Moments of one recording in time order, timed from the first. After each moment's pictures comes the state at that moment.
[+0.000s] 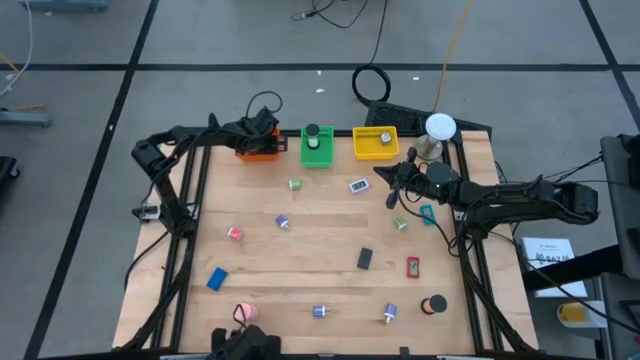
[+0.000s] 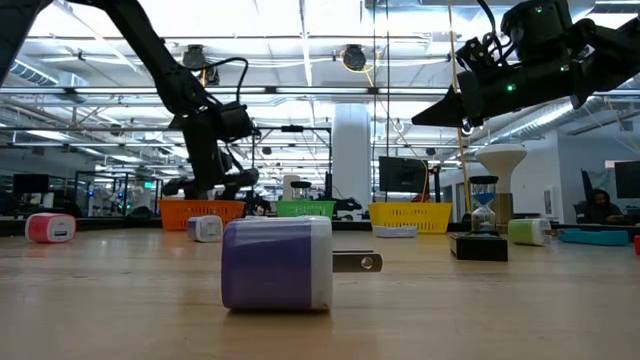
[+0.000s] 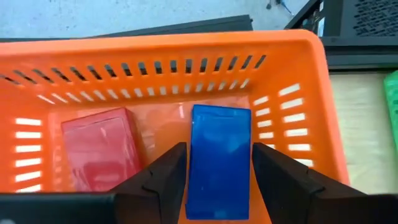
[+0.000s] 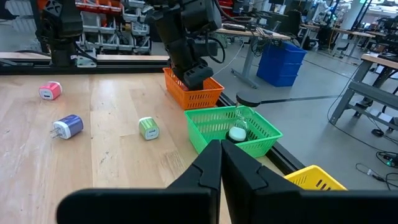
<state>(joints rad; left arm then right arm) 0.80 1.78 0.99 -0.27 -0.19 -0.66 -0.32 1.00 0.30 0.58 0.13 -0.12</state>
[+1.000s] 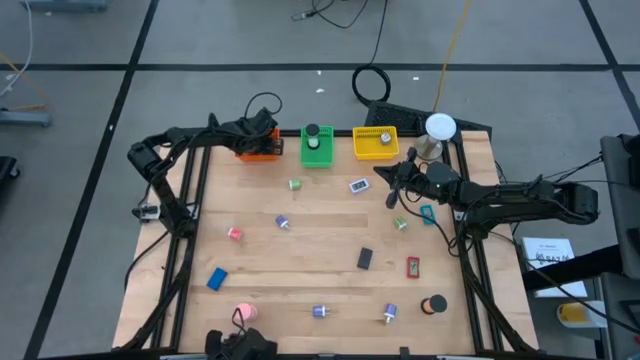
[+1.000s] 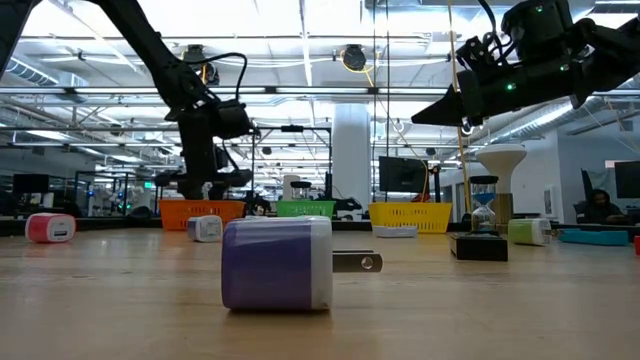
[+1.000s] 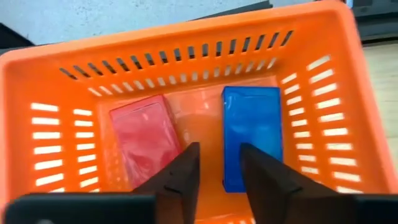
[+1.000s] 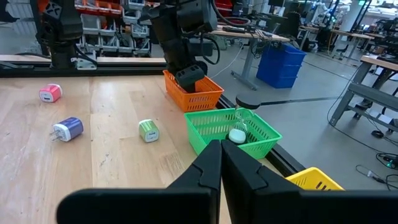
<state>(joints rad) 0.79 1.74 0.99 -0.37 -0.25 -0.58 -0.32 1.00 0.30 0.59 0.13 -0.12</state>
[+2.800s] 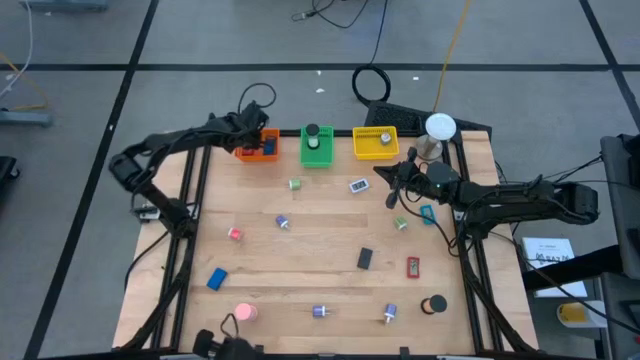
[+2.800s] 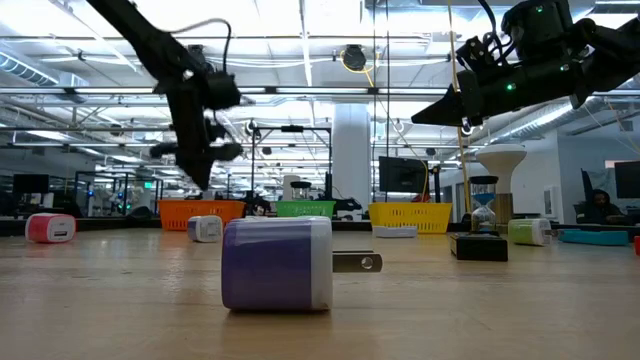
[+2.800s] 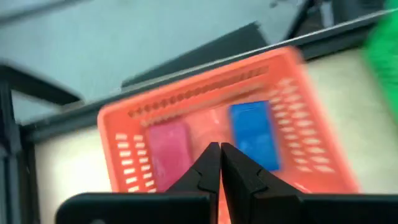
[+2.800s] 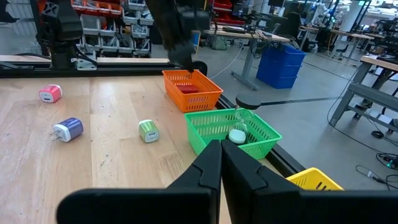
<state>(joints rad) 0.78 1.55 0.99 -0.48 -0.29 -0.38 -0.32 1.00 0.30 0.59 0.13 -0.12</state>
